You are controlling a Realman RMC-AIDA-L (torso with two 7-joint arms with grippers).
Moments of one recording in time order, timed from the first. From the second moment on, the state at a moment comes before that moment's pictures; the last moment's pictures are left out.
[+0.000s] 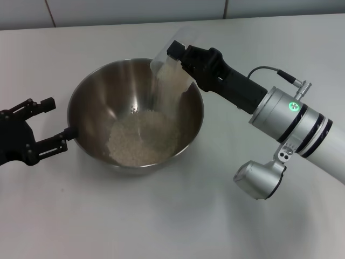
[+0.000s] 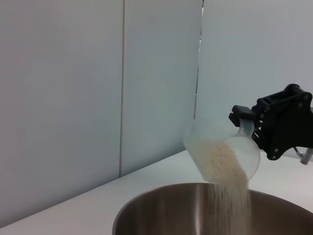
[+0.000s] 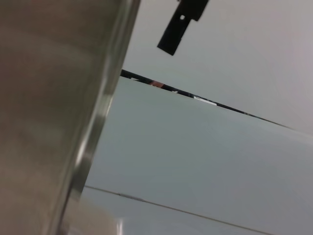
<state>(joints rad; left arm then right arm) -0.29 -2.06 0.65 0.67 1.78 1.60 -1.06 0.64 2.08 0.48 0.22 -2.51 -1.32 -1.51</state>
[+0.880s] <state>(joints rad) -0.30 -2.06 0.65 0.67 1.78 1.59 -1.06 0.64 2.08 0.46 0.24 -2.51 -1.32 -1.75</state>
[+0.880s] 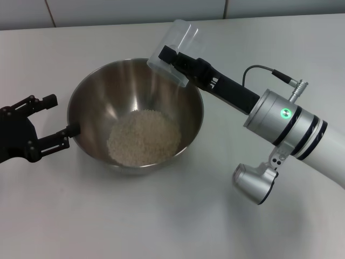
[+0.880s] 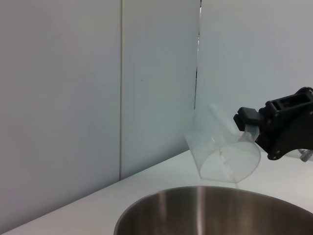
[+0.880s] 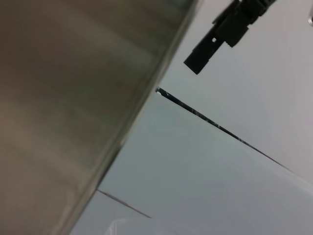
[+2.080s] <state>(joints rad) -0.28 -2.06 0.64 0.66 1.73 1.62 -1.03 0.52 2.08 0.69 0.37 -2.43 -1.28 -0.76</state>
